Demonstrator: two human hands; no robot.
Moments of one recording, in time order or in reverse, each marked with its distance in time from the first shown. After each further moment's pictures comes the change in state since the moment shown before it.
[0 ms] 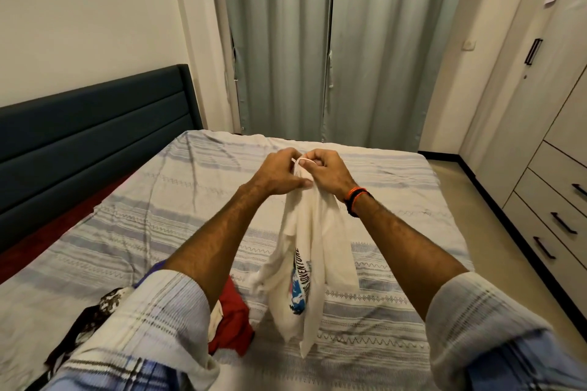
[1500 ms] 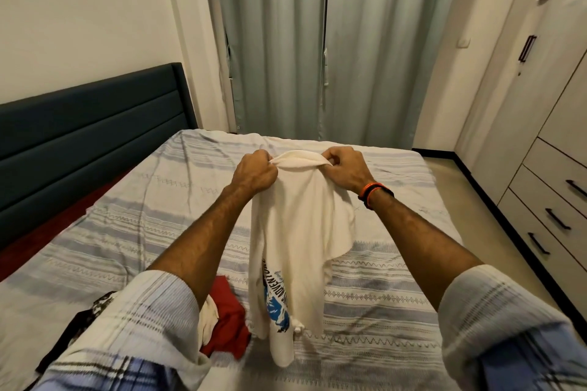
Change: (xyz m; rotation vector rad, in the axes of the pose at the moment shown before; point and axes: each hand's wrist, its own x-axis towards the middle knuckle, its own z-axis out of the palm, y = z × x) left_hand 0.013 -0.029 -0.002 0.098 0.128 -0.232; right_hand -0.004 0.001 -0.043 -0.376 0.051 0.010
